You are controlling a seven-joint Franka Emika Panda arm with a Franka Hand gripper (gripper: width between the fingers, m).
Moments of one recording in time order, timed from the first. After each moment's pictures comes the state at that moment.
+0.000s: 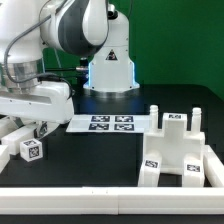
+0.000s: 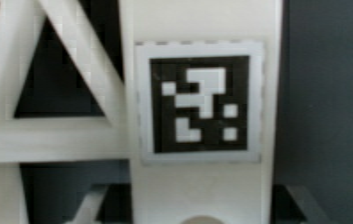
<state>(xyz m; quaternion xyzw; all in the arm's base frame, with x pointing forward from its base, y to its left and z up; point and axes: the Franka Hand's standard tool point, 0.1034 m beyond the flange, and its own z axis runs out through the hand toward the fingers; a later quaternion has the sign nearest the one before) 0.412 -0.194 0.008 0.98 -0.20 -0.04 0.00</state>
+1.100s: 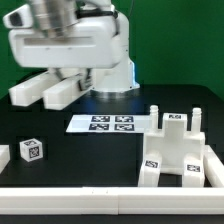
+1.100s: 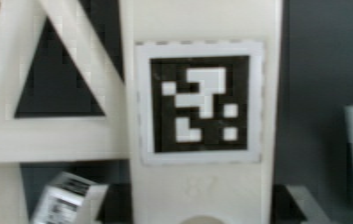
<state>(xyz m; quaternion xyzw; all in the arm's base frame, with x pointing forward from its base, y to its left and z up) 0.499 -0.067 0.134 0.97 -0.23 -0.07 -0.05</state>
